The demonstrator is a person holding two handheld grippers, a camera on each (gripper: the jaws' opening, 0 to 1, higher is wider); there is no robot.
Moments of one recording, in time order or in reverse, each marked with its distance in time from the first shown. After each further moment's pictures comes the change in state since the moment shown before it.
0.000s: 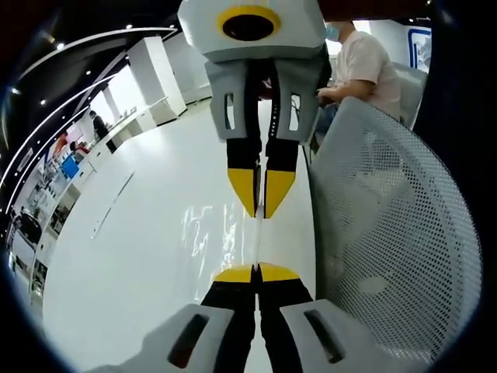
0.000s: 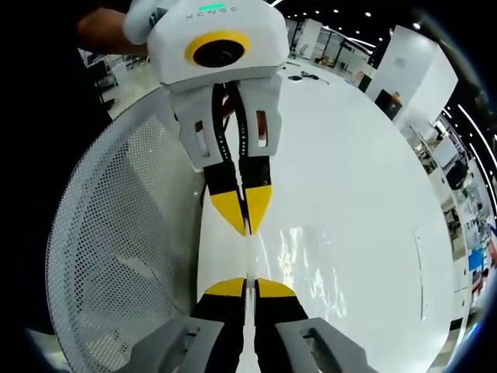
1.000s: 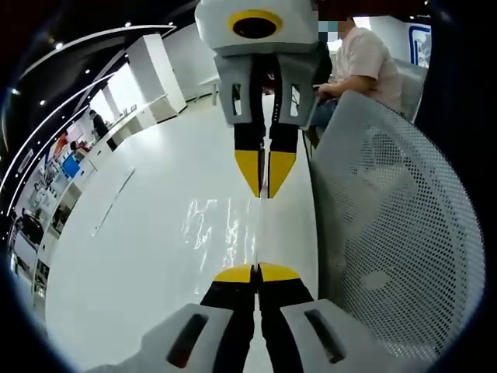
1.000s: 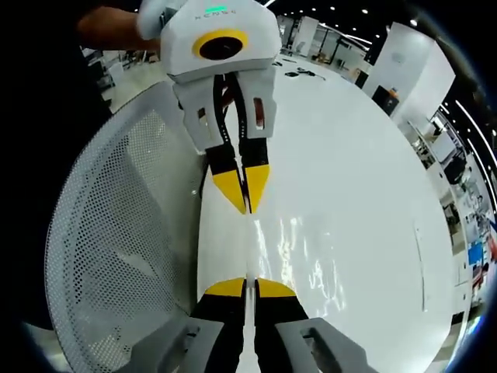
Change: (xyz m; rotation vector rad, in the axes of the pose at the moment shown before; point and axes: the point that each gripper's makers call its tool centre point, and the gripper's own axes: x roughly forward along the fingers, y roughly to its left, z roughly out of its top) left arm -0.001 0.003 -0.012 0.001 0.015 -0.001; right arm -0.005 -0.001 -0.012 0.021 0.004 -0.012
